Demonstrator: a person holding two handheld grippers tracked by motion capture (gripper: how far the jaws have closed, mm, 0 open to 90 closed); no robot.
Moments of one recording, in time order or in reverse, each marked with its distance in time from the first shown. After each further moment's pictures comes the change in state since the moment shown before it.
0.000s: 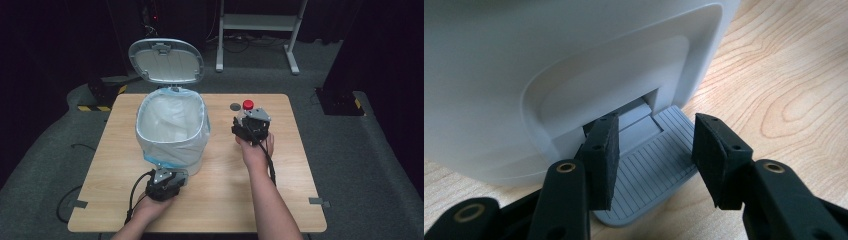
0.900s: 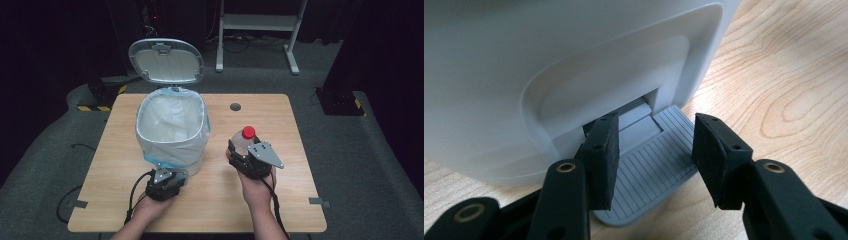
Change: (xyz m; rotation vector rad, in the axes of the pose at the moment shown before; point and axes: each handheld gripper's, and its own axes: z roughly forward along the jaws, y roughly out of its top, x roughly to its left) left arm 0.000 0.000 0.000 0.002 0.002 0.000; right arm 0.028 -0.040 -0.107 -0.249 0.130 0.010
